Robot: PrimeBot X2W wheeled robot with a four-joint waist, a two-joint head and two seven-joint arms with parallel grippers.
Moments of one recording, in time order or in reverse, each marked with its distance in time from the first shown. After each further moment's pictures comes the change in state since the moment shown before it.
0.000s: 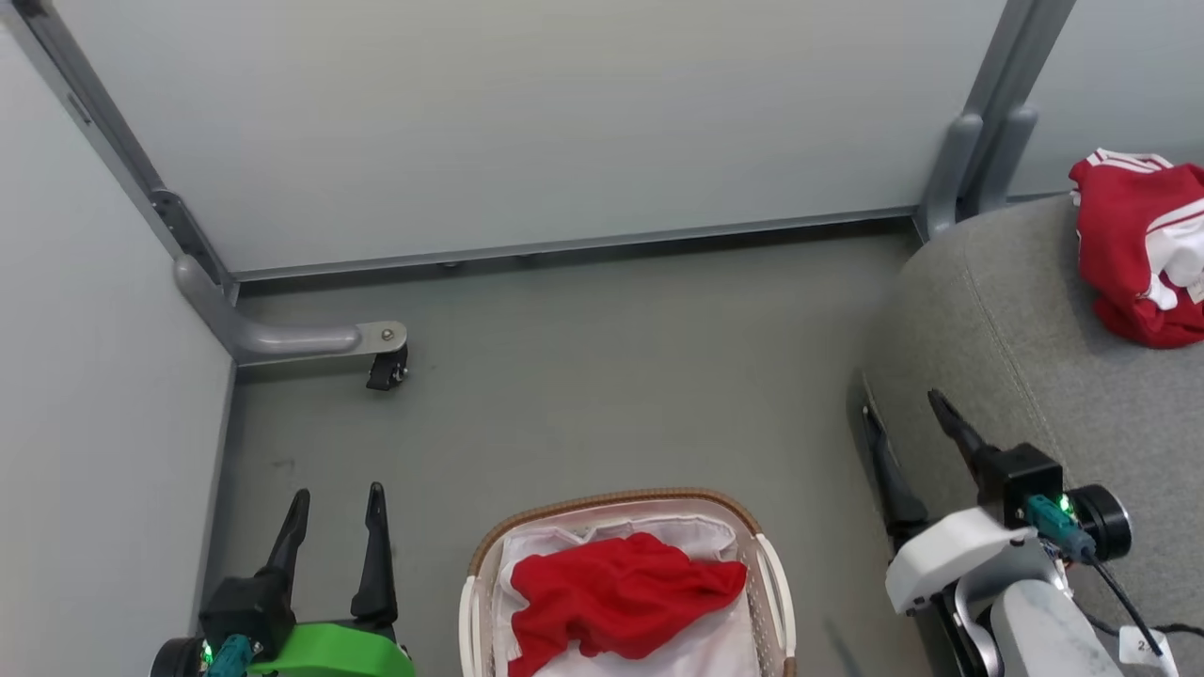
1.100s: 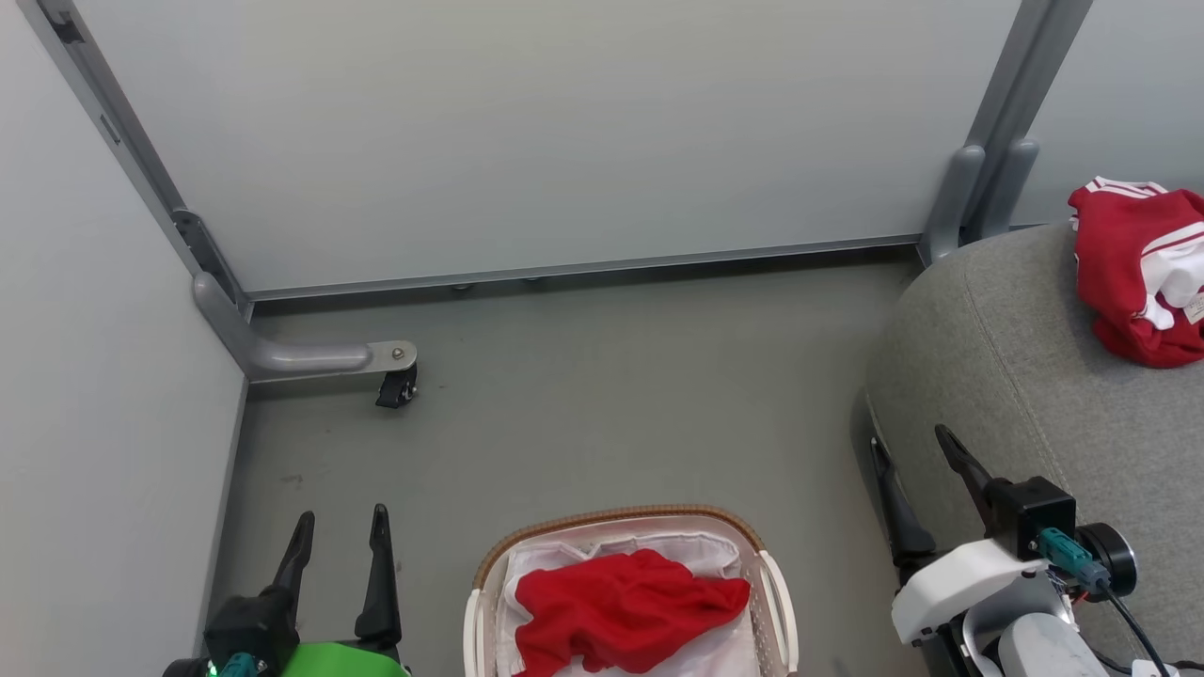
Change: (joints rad) left arm 0.038 0.000 -0.002 -0.001 -0.016 -0.002 0.000; right arm 0.079 0.000 0.003 -0.030 0.058 0.000 0.000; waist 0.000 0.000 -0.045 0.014
